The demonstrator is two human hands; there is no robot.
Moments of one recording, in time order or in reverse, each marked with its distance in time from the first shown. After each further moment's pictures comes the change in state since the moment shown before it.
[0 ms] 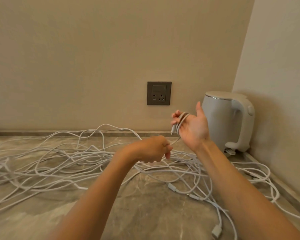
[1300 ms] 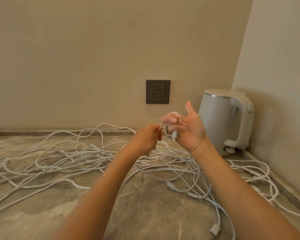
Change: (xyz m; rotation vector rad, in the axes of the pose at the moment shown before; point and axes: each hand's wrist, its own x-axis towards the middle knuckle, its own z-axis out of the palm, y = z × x) left_hand 0.013 -0.012 0.001 -0.170 0.399 -0.015; right_hand 0.007 0.006 -0.008 0.453 -0.546 0.567
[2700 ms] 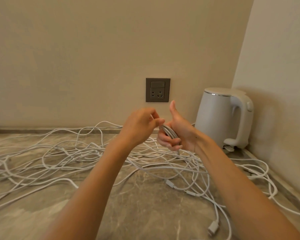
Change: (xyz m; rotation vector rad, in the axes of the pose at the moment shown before) left_hand -0.004 0.009 -0.023 0.106 0.249 0.193; right_hand -0.006 0.011 0.017 -1.161 0.400 0.264
